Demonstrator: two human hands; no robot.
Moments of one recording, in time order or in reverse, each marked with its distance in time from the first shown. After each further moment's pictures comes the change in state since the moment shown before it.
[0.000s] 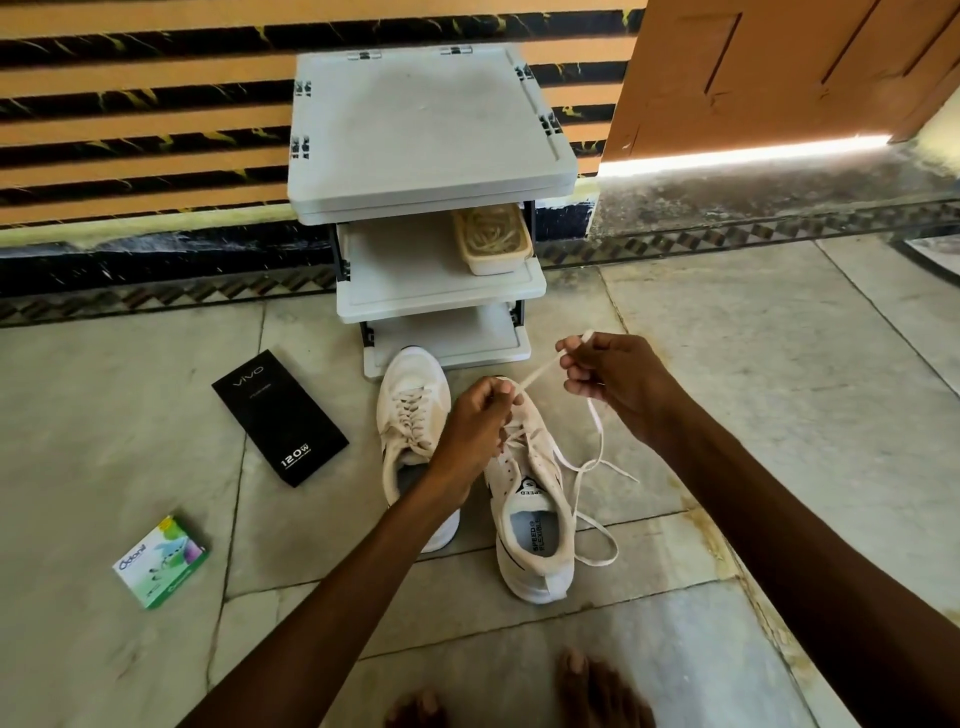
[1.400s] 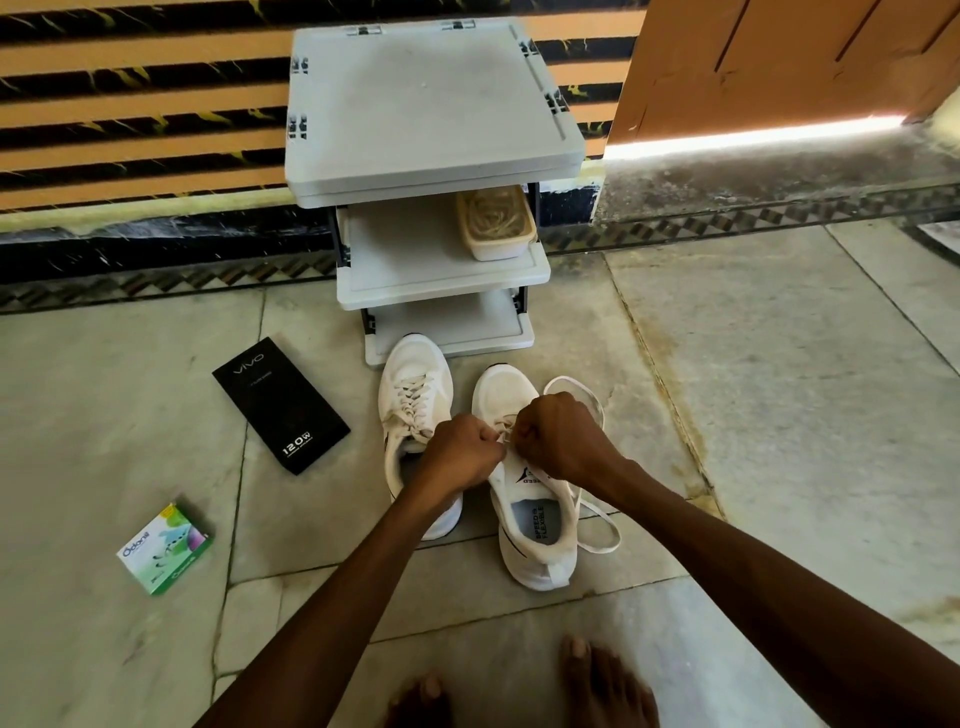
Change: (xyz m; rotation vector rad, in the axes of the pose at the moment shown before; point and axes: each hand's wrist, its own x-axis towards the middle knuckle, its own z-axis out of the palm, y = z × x) left_hand -0.011 -0.008 -0.013 0.648 -0.022 -0.256; right_hand -0.009 0.072 0.039 -1.186 -0.186 -0.306
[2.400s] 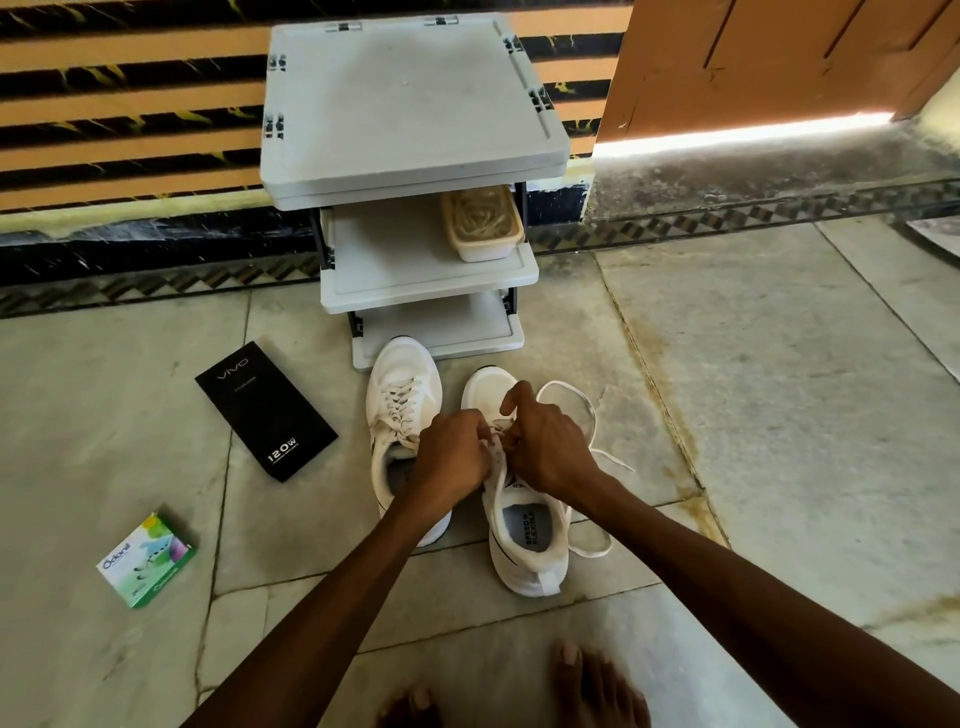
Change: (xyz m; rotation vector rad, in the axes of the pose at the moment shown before) left_hand 0.014 -0.003 0.009 0.310 0.142 0.203; right_hand -0.001 -0.001 0.020 0.130 0.090 0.067
